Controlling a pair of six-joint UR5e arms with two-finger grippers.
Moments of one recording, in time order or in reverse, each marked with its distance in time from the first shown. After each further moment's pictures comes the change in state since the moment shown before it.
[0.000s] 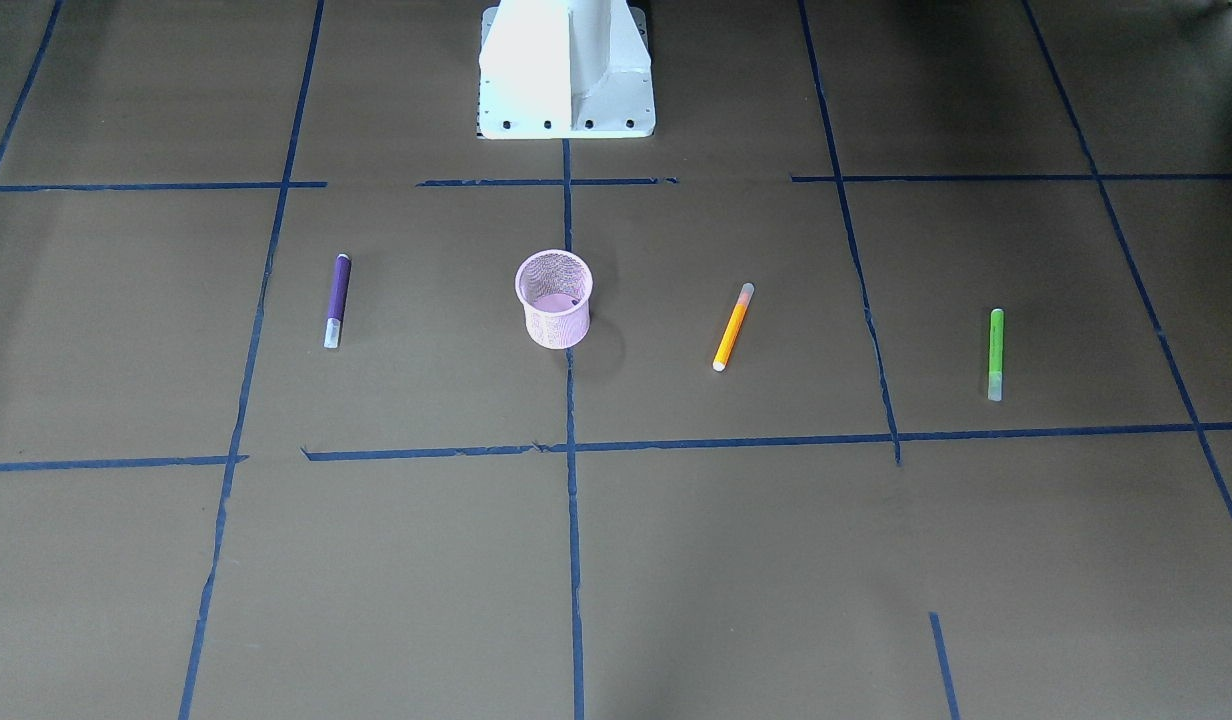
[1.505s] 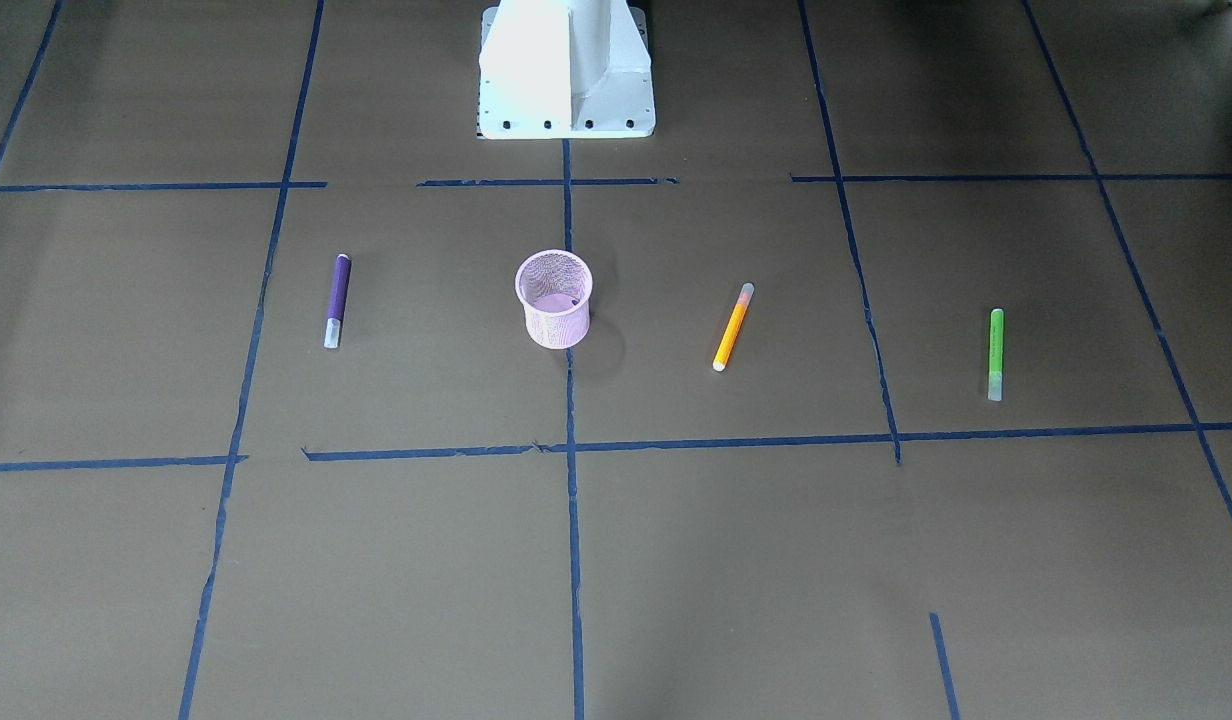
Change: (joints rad) left arm 0.001 -0.001 0.000 0.000 0.001 0.001; right arm 0.000 0.005 -0.005 0.006 -0.008 0.005
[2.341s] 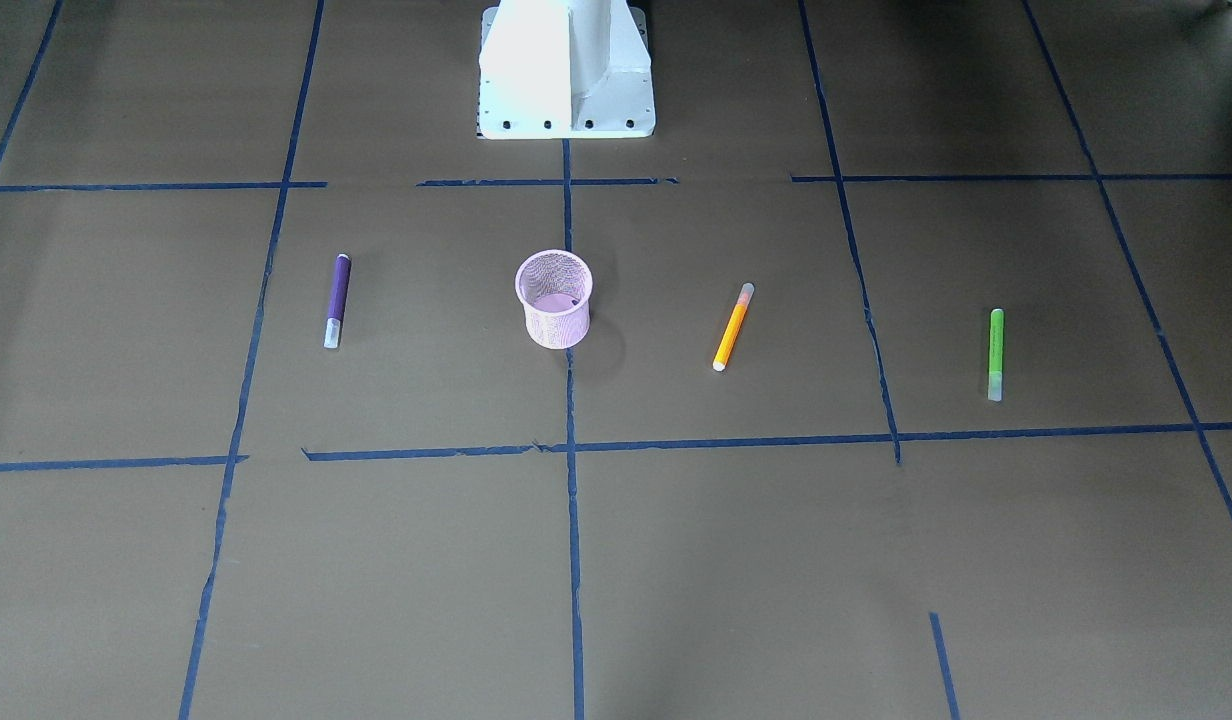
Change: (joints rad) left arm 0.003 -0.004 -0.052 -0.002 -0.007 0.000; right arm 0.000 0.000 0.002 0.001 -0.001 0.004
